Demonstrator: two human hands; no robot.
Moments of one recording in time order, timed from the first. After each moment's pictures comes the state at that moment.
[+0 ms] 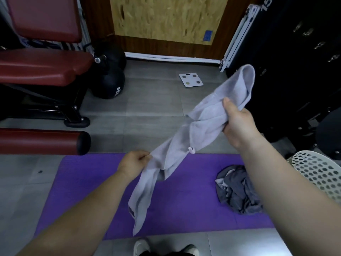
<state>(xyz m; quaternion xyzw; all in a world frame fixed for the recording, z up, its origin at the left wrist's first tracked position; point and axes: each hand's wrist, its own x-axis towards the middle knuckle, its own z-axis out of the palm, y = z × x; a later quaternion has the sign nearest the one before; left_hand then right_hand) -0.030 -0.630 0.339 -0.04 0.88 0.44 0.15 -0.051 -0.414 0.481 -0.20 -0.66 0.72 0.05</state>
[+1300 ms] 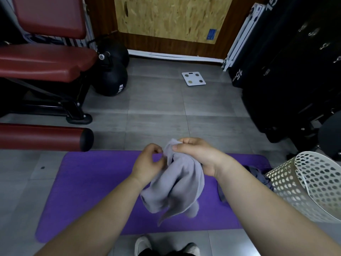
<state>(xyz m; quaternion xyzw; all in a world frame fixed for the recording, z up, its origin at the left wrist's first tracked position) -0.007 -0.616 0.354 -0.05 0.80 0.60 0.08 -0.012 -0.483 0.442 -0.11 -0.64 0.69 -0.31</state>
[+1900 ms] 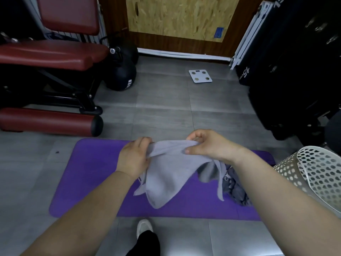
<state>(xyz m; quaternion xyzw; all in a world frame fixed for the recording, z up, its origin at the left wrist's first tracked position) 0.074 -0.637 0.361 0.10 0.97 0.20 -0.04 0.056 -0.438 0.453 0.02 -0.86 0.44 -0.26</state>
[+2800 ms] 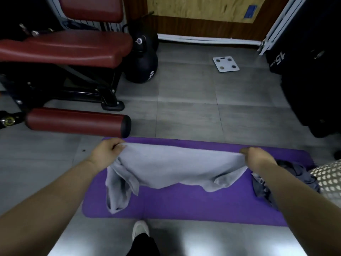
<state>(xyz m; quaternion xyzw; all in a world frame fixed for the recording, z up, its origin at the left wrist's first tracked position) -0.020 -0.864 0.318 -0.10 0.91 0.38 0.13 -0.040 -0.475 0.326 -0.08 -0.96 0.00 -0.28</state>
